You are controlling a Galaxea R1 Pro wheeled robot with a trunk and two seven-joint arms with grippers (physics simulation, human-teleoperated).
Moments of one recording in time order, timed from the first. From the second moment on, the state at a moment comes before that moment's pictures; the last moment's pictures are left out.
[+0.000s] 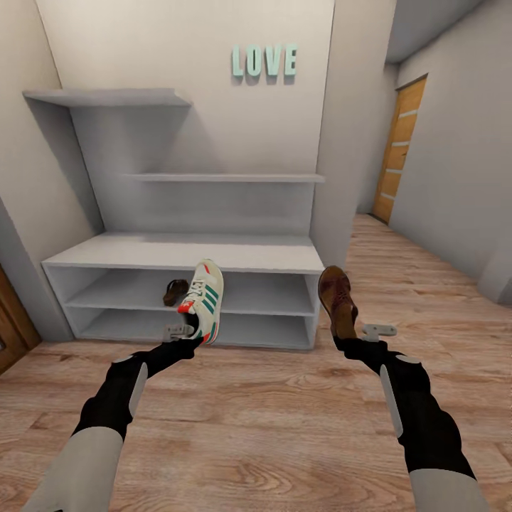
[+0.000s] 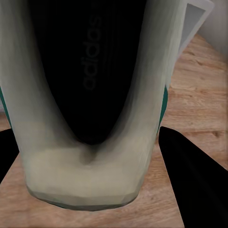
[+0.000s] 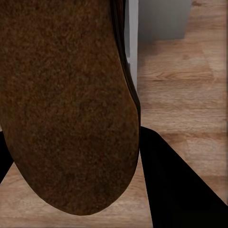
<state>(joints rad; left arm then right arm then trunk) -0.68 -0.04 0.32 -0.86 -0.13 0.37 -0.65 -0.51 0.02 -0.21 -1.31 0.12 0.64 0.21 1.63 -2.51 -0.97</state>
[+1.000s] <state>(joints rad) -0.68 -0.04 0.31 -0.83 -0.15 0.42 -0.61 -0.51 0.01 -0.22 -1.38 0.11 0.65 0.21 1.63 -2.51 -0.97</state>
